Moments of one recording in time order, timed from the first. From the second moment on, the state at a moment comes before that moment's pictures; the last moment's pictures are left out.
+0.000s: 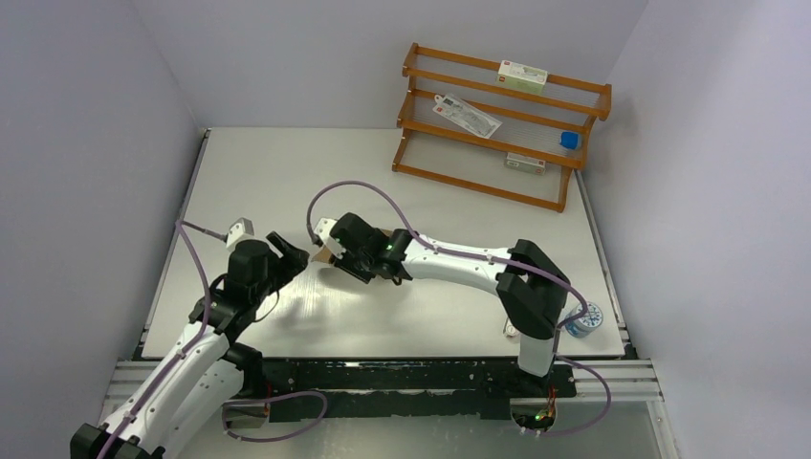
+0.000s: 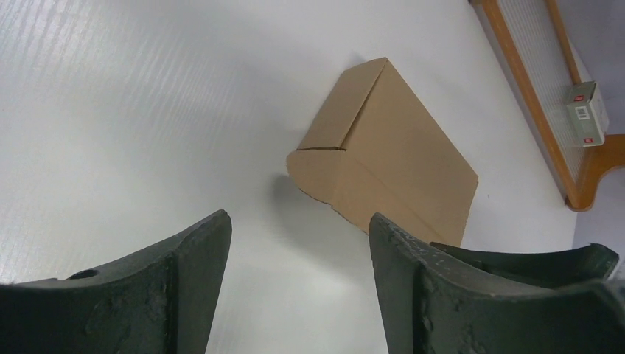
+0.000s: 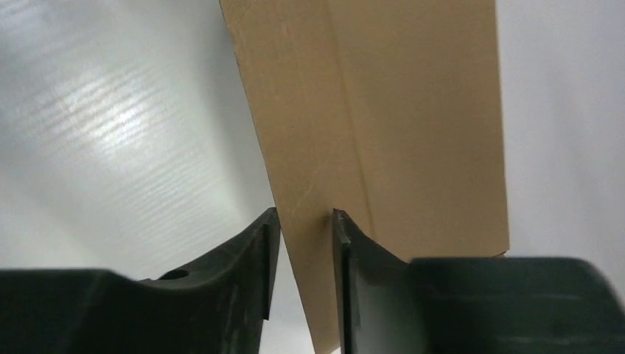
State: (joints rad) left arm -0.36 0.65 0.41 -0.34 -0.21 -0.92; right arm 1.07 1.84 1.35 -0.40 0.14 -0.18
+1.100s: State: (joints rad) left arm -0.36 0.91 0.25 0.07 0.11 -1.01; right arm 0.57 1.92 1.31 -0.12 -0.39 0.11
